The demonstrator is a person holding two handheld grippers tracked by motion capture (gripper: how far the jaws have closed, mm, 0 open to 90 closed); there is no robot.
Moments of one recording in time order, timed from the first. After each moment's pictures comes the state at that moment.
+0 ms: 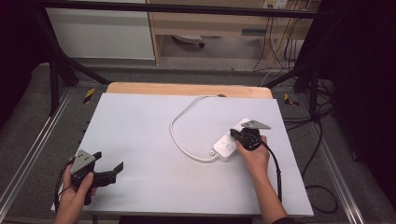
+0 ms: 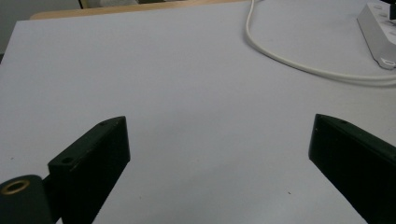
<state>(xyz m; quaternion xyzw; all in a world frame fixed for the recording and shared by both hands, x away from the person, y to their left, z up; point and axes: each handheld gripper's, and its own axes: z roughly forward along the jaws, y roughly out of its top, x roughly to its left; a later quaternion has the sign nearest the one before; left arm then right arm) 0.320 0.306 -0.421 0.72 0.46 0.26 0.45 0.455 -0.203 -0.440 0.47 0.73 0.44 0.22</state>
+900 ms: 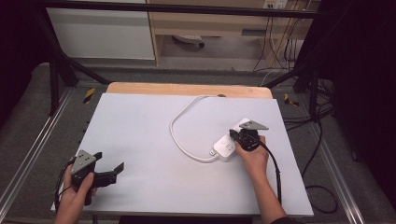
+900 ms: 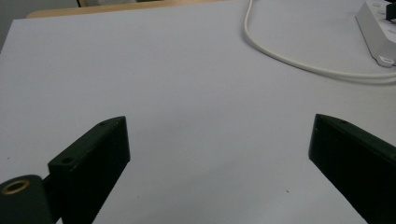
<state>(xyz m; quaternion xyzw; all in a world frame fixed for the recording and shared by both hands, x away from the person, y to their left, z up) 0.320 0.305 -0.422 0.72 0.46 0.25 0.45 0.454 -0.199 -0.442 0.46 0.74 0.43 0.23</state>
